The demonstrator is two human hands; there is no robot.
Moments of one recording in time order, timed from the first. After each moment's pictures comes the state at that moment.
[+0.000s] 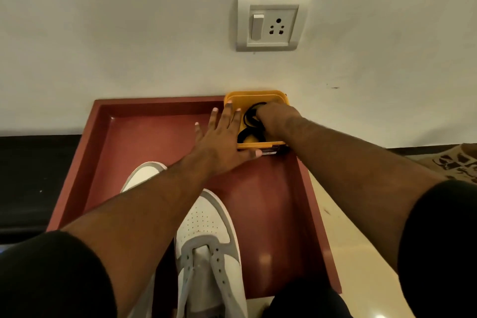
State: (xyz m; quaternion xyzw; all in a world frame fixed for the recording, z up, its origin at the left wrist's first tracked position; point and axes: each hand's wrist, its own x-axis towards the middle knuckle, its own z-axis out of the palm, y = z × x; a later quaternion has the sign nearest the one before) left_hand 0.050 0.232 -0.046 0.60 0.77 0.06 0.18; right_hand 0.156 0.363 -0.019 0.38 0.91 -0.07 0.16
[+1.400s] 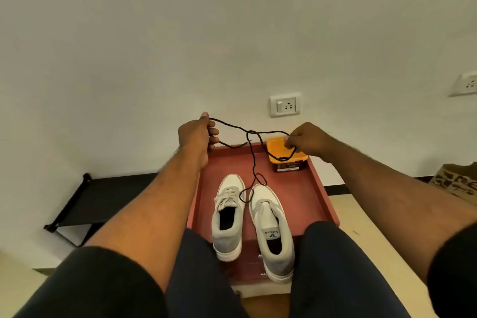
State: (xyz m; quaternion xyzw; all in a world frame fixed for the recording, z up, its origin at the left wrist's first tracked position) left_hand 0.054 -0.023 0.236 0.16 0.68 0.65 0.29; right_hand 0.260 0.127 0.193 0.42 0.80 -0.39 -0.17
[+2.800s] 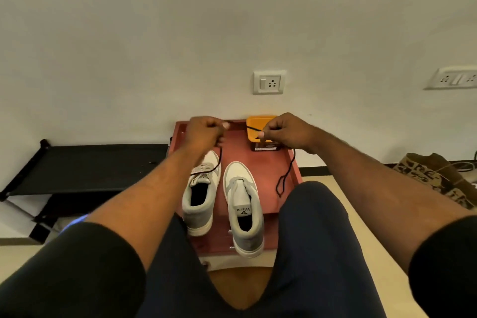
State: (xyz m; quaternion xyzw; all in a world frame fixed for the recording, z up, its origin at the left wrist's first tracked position) left_hand 0.077 -0.002 0.157 0.31 0.68 0.58 0.32; right_hand 0.278 0.109 0.188 0.31 0.84 -0.43 -0.11
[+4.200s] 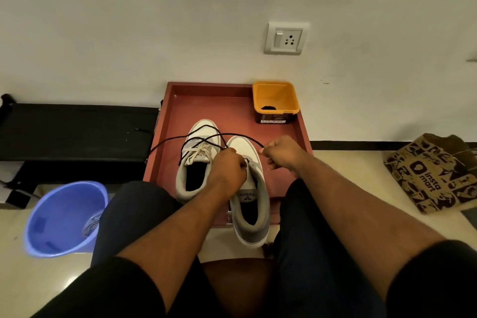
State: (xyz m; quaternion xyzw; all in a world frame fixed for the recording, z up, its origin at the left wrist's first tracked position) left_hand 0.115 0.002 0.006 0.53 0.80 0.22 0.17; right_hand 0.235 0.111 0.039 0.52 0.68 -0.51 -0.07
